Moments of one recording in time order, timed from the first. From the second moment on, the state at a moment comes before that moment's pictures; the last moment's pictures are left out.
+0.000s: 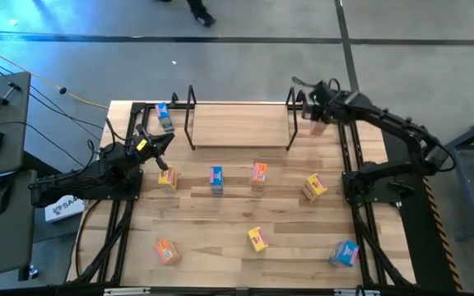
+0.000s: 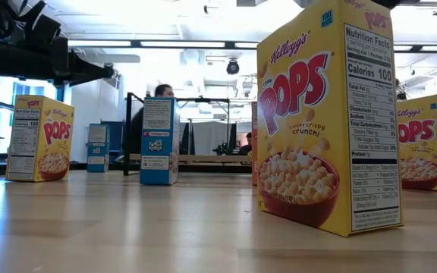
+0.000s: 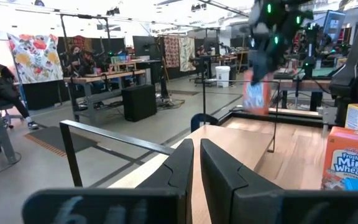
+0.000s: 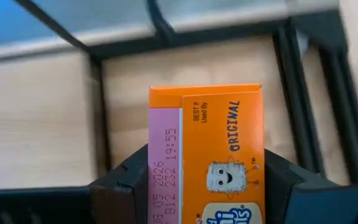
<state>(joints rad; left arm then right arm) 0.31 0.02 0.01 0.11 -0.30 0.11 -0.77 1.28 1.10 -0.99 0.33 0.84</state>
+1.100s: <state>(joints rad) 0.31 0.02 0.01 0.12 -0.30 0.08 -0.77 2.07 2.20 -1.26 -0.12 -0.57</state>
